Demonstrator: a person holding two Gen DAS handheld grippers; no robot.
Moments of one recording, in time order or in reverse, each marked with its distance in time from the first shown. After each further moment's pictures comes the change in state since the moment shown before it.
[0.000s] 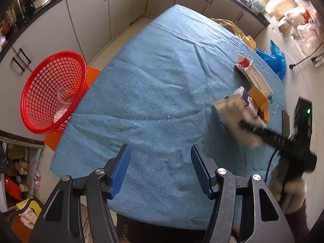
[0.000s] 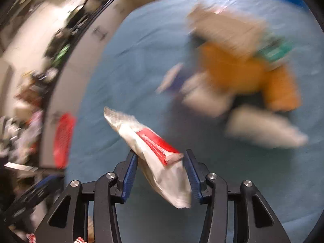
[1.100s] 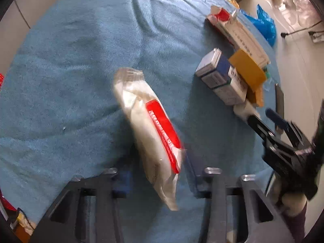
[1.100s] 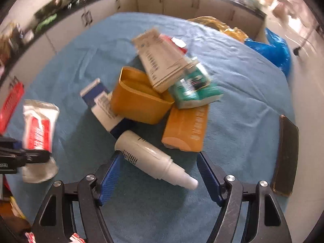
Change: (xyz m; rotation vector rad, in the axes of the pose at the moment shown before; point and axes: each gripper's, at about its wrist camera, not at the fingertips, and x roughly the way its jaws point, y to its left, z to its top) left arm 0.114 -0.101 0.023 0.116 0.257 -0.123; right arm -0.037 -0.051 0.024 -0.339 -0.109 -0.506
